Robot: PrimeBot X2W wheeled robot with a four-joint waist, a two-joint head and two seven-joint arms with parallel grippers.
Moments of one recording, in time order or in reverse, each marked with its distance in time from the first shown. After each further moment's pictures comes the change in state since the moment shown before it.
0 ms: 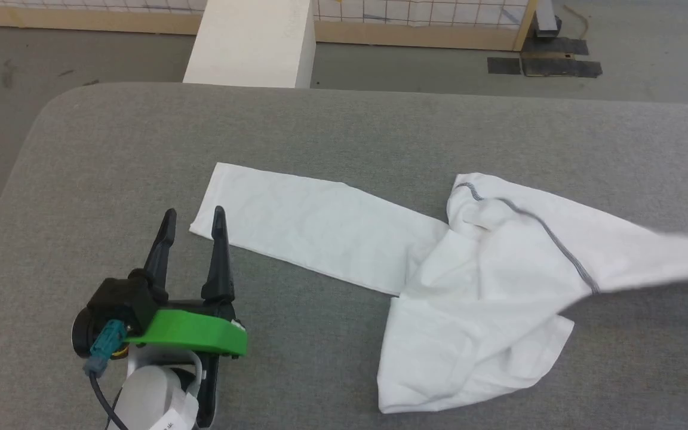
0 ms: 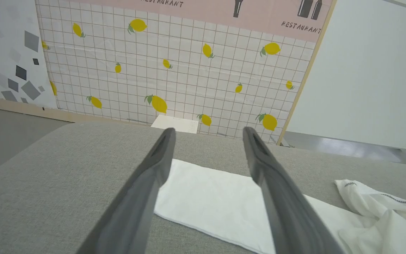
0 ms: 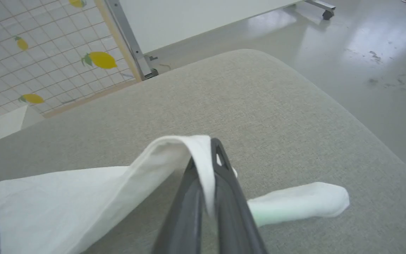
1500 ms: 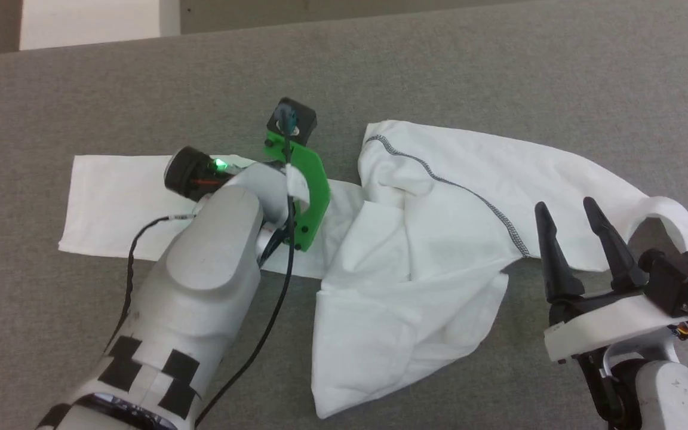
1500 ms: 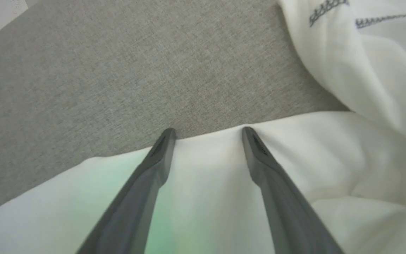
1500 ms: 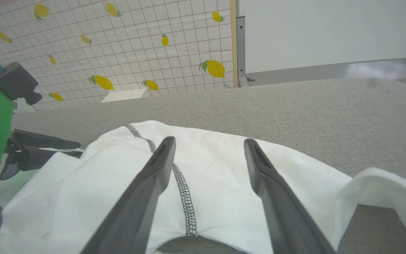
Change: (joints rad) left arm -0.709 0.023 -0.427 0.696 0.016 -0.073 0.761; right arm 0.183 0.000 0.707 -0.129 0.150 0.000 -0.448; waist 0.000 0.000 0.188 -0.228
